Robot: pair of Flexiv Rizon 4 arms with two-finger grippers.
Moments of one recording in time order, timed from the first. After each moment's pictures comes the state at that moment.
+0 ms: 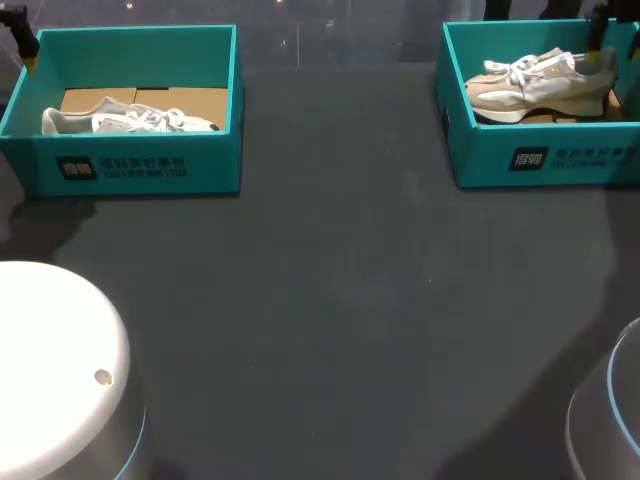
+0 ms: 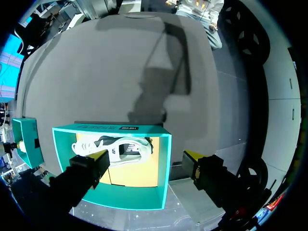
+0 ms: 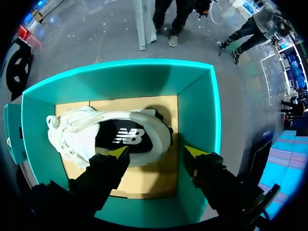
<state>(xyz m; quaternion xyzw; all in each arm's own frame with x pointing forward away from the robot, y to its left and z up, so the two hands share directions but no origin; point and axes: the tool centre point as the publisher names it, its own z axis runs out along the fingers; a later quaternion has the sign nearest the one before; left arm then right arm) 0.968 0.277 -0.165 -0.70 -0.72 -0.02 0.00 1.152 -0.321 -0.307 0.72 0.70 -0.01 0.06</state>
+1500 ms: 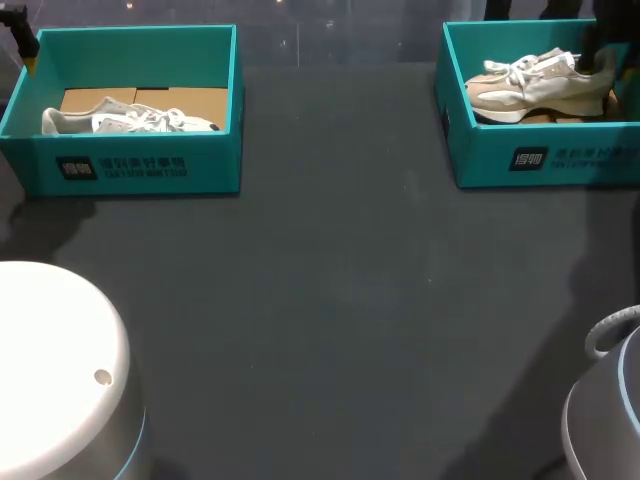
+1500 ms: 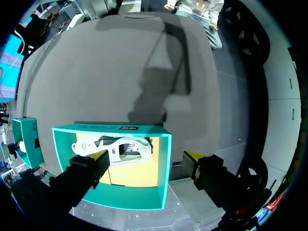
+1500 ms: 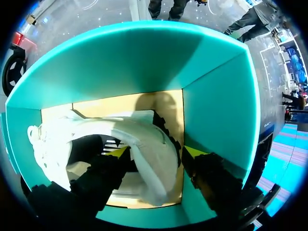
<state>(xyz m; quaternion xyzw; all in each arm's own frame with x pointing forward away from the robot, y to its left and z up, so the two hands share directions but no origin) 0.968 0.277 -0.165 -0.70 -0.72 -0.02 0.00 1.160 -0.327 -0.359 0.73 0.68 -0.04 0.03</state>
